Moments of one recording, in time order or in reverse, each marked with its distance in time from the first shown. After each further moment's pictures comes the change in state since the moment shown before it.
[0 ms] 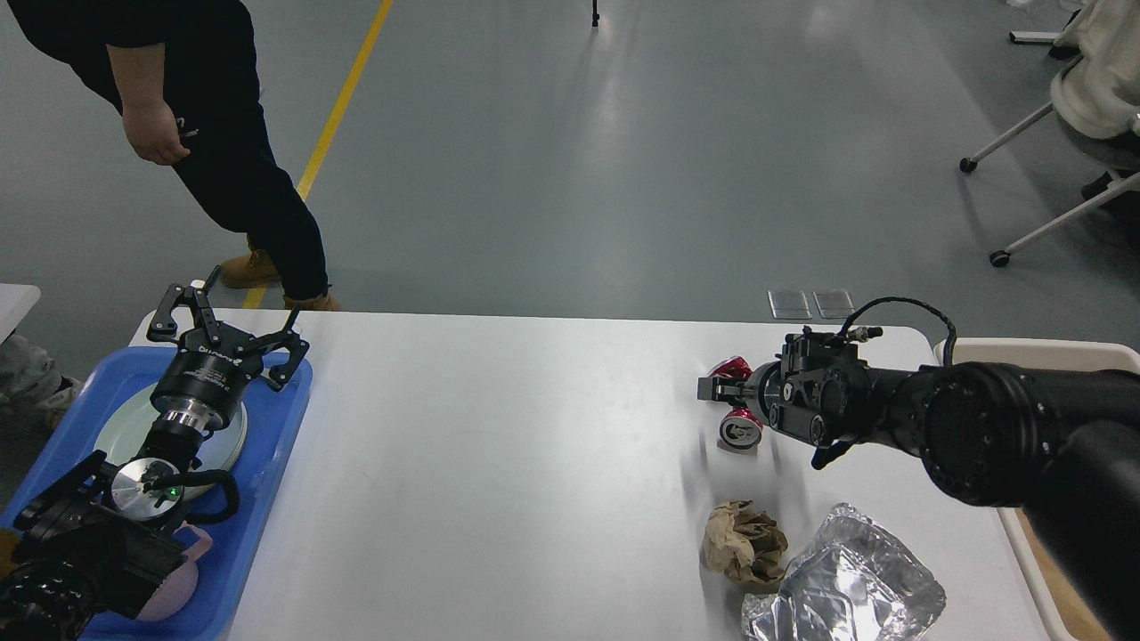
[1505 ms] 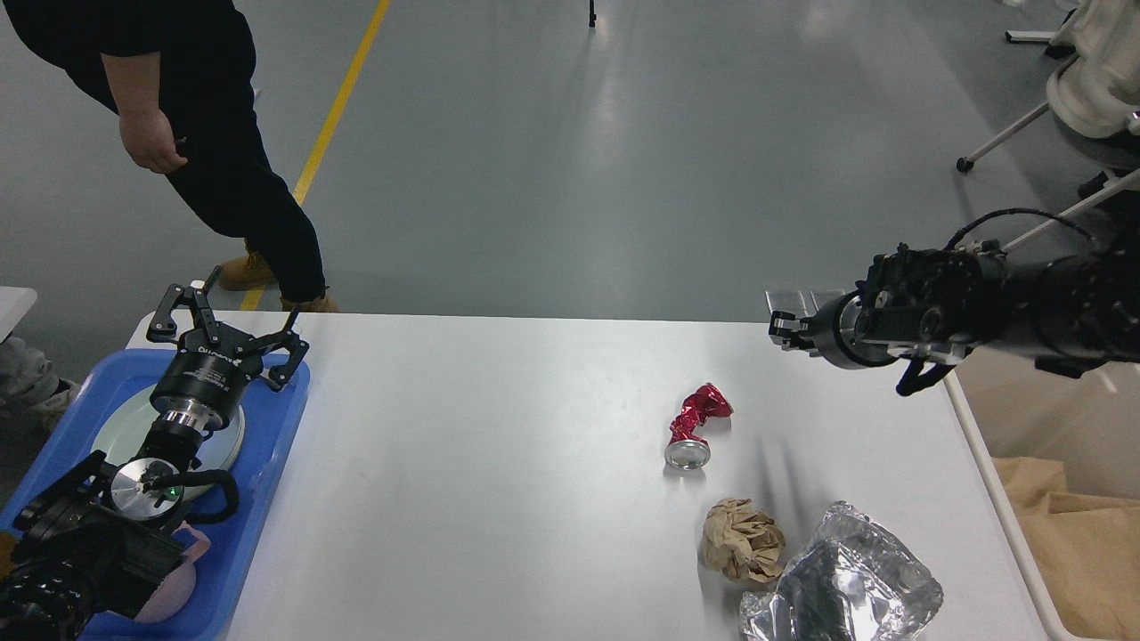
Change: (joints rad) left arm 0.000 0.001 0.000 0.000 0.000 0.000 0.000; right arm 0.421 -0.292 0.069 0.459 0.000 0.061 0.017
